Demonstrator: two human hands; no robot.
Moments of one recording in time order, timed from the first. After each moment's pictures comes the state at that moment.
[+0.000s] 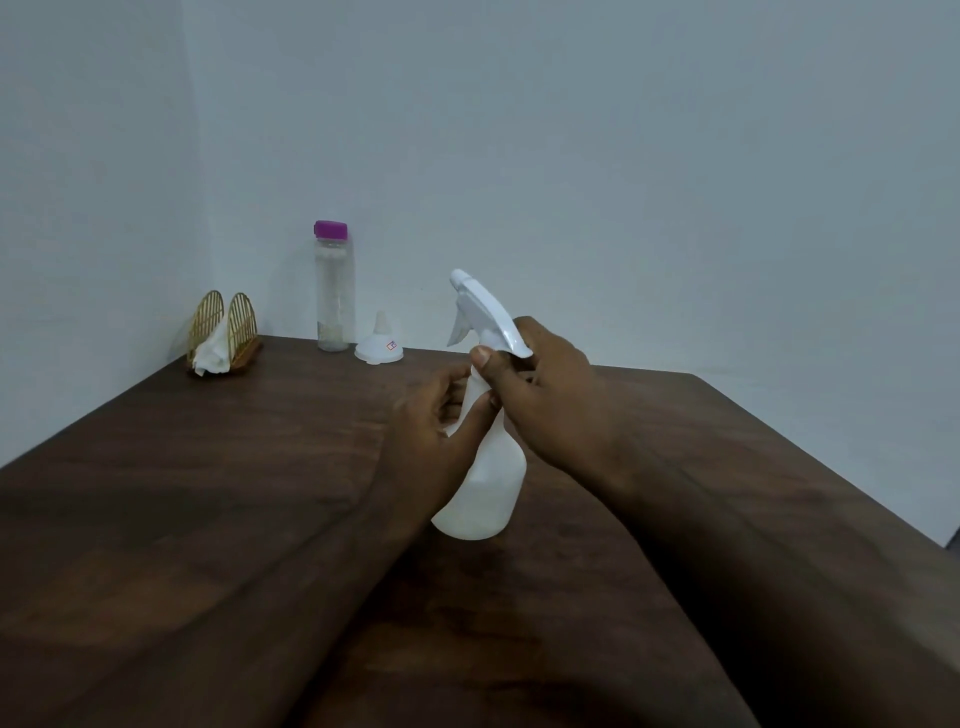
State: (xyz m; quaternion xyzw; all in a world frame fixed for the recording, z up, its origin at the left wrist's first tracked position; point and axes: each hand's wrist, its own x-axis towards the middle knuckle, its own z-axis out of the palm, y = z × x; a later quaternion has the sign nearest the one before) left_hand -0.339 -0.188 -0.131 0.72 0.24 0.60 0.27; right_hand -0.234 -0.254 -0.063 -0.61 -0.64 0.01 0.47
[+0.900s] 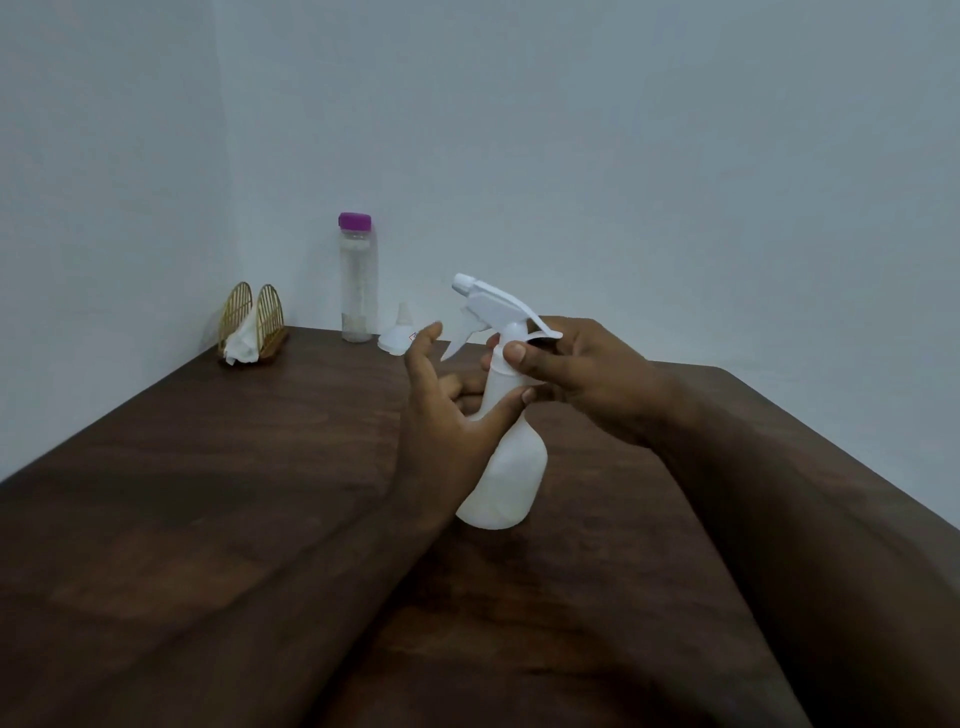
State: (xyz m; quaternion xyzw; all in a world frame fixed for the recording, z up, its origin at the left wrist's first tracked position) left_hand -0.340 -0.188 -0.135 0.67 0.27 0.61 0.33; right_hand -0.202 -0.242 -0.053 -0.52 -0.66 0.30 0.46
